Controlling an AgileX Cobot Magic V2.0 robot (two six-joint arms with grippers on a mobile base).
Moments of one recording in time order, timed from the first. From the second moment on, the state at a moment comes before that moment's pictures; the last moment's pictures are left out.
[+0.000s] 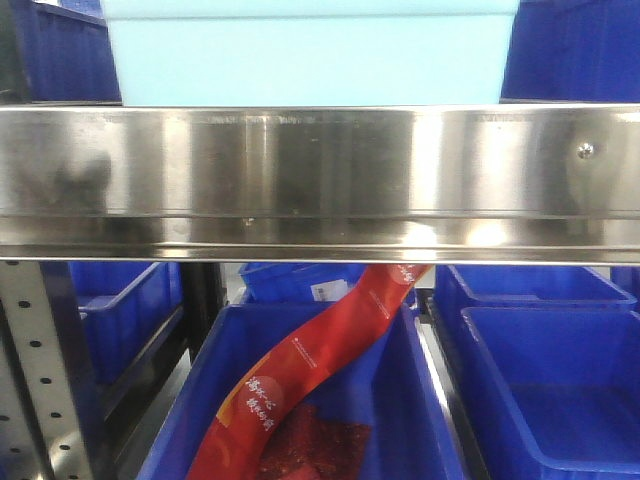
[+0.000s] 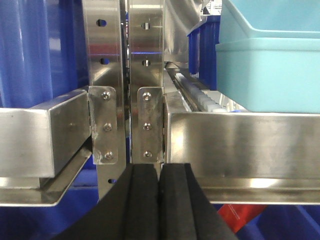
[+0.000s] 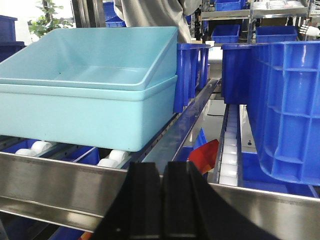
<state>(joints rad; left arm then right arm) -0.02 0.01 0.00 0.00 0.07 0.02 0.31 0.08 -0.33 0.01 0.35 0.07</state>
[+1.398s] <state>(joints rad) -0.02 0.01 0.00 0.00 0.03 0.02 0.00 0.07 -0.16 0.12 0.19 -0.04</state>
